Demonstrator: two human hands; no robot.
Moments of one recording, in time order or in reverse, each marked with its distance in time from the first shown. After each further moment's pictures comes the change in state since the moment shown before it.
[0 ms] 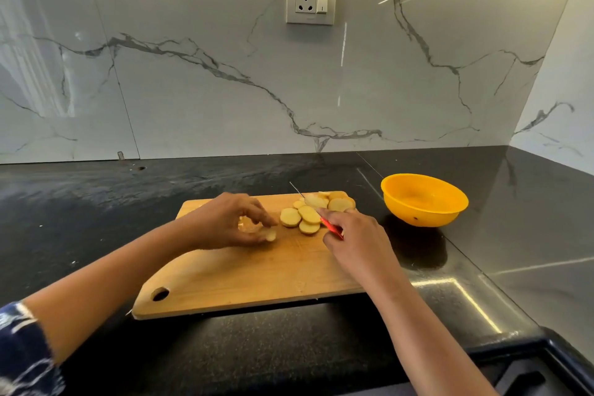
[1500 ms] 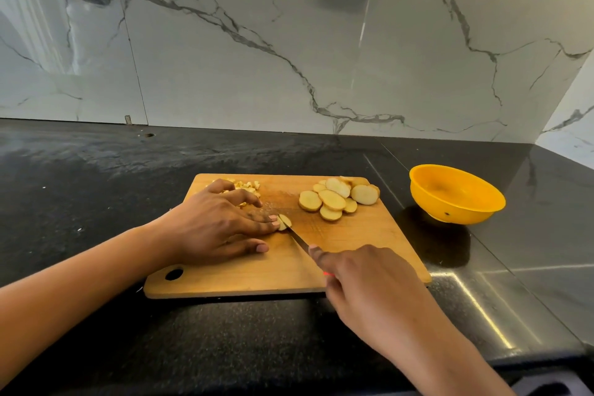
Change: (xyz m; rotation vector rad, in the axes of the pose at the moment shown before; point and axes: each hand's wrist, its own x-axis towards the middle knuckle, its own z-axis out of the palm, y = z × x) left_hand -0.051 -0.021 0.014 0.475 0.151 0.278; right_hand -0.049 -0.047 -0.012 -0.308 -0.259 -0.293
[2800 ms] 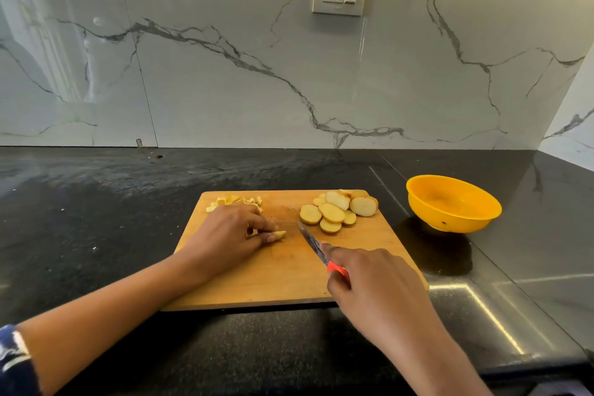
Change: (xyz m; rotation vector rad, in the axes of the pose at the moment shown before) left_hand 0.020 0.022 0.008 -0.316 0.196 -0.428; right_hand 0.000 0.005 0.000 0.152 0.121 0.190
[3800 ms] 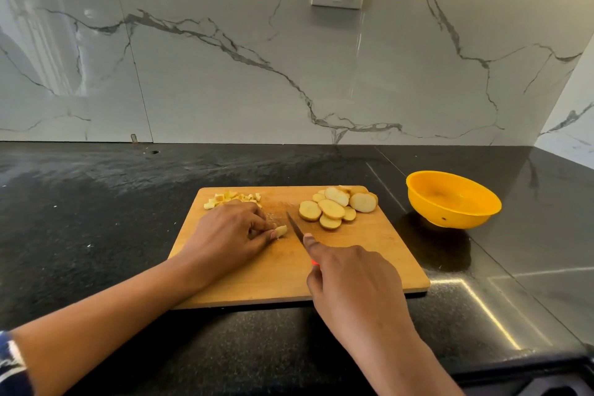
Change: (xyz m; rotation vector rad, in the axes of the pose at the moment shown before) left_hand -0.003 0.012 -0.001 0.091 -0.026 -0.111; right_hand 0.004 -0.022 0.014 -0.095 0.012 -0.022
